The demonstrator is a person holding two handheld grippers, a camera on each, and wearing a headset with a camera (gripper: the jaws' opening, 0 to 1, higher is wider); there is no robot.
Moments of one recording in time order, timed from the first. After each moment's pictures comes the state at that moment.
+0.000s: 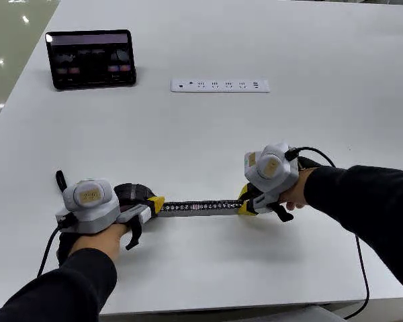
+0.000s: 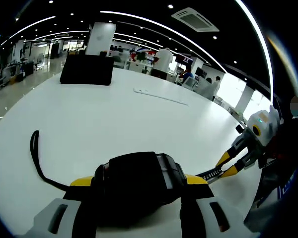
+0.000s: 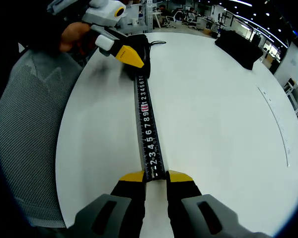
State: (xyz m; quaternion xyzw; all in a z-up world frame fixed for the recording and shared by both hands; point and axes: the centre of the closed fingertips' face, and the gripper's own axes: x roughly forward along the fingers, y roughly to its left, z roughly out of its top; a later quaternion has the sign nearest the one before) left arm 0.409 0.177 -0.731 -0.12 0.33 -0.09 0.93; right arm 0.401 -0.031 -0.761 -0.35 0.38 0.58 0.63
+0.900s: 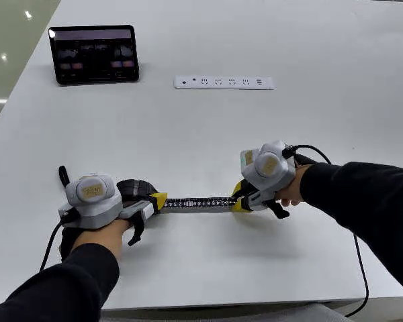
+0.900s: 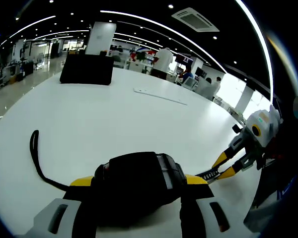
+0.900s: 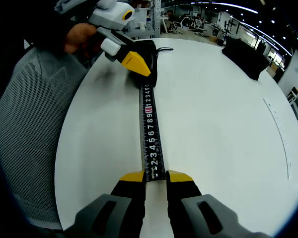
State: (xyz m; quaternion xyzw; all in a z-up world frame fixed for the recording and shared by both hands) left arm 0.409 0.177 -0.731 -0.13 0.33 -0.09 0.93; right arm 0.399 -0.011 -0.759 -0.35 0.35 0.60 0.63
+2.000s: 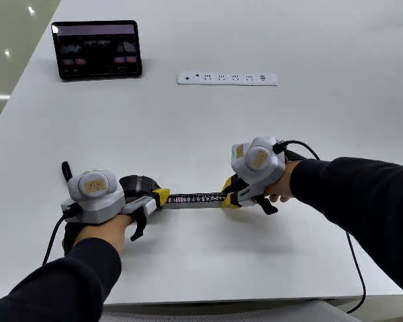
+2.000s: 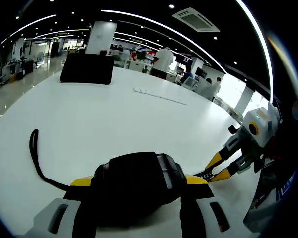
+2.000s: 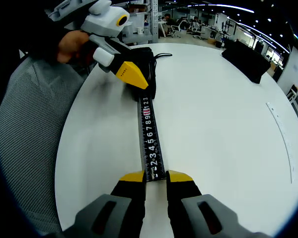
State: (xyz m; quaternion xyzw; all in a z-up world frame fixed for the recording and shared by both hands) left arm 0.409 0.177 -0.731 -0.13 0.33 -0.09 0.93; right arm 0.401 0.016 -0.759 -0.33 0.35 0.61 0.63
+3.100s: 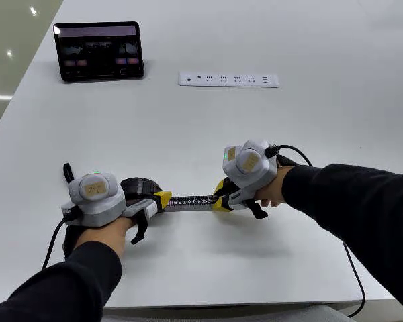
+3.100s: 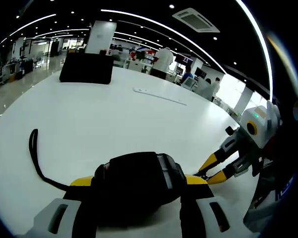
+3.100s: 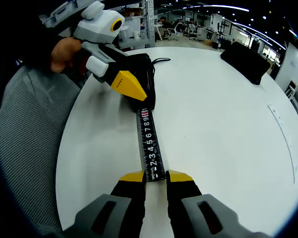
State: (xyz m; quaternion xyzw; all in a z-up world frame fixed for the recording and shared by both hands) left arm 0.408 0.177 -0.731 -0.13 0.33 -0.10 0.93; right arm 0.399 0.038 -0.760 -0.31 0.35 0.60 0.65
